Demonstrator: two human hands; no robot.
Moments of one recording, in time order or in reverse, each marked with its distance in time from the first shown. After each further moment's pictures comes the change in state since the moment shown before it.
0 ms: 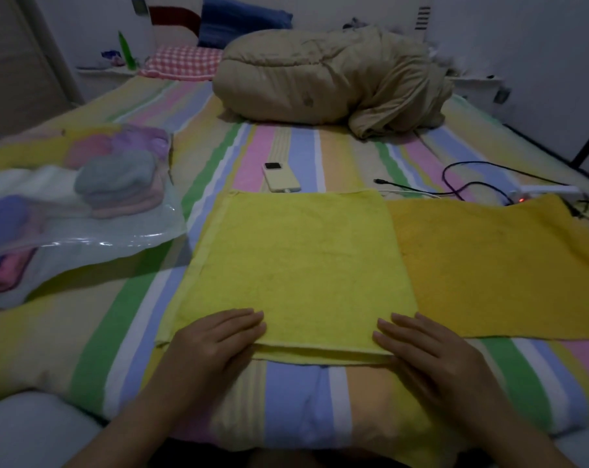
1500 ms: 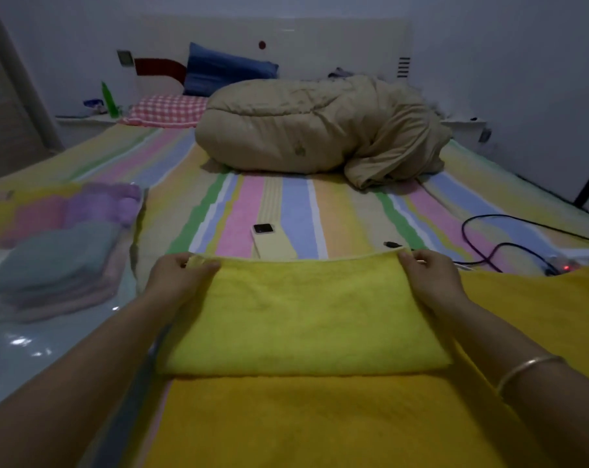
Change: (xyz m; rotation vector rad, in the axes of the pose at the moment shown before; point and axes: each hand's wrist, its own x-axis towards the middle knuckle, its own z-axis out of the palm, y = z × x) left_hand 0.203 -0.211 0.032 -0.523 0.223 -1.068; right_hand 0.228 0.179 0.059 0.392 0.230 1.031
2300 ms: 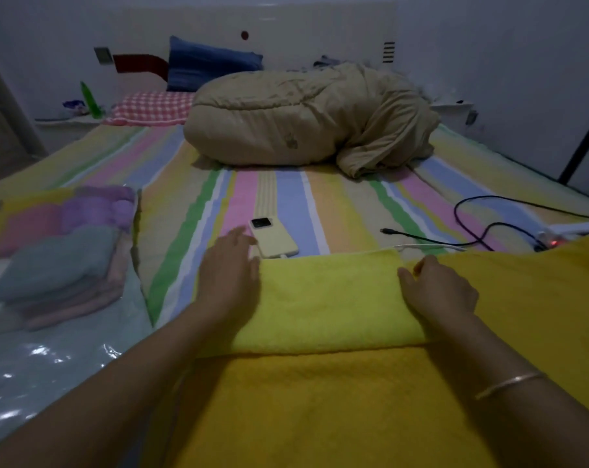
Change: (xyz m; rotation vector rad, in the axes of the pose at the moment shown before) left_hand -0.024 0.015 0.043 0.676 -0.007 0.682; right_hand -0.043 0.005 -0.002 -0.731 0.071 0.064
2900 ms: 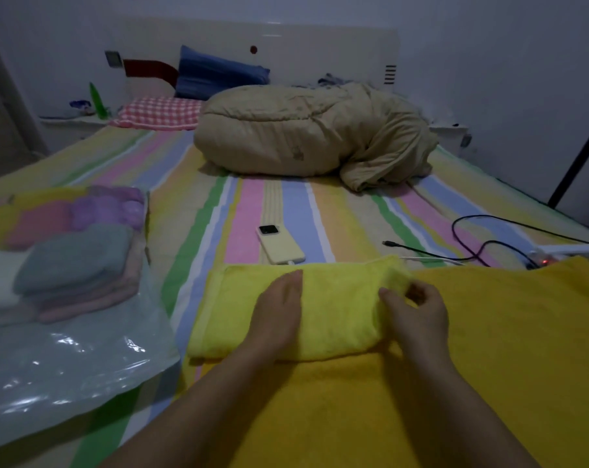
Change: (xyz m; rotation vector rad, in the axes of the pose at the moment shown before) left_hand -0.042 0.059 0.002 -0.800 -0.224 -0.373; right_hand -0.091 -0.057 -0.032 1.129 0.050 0.227
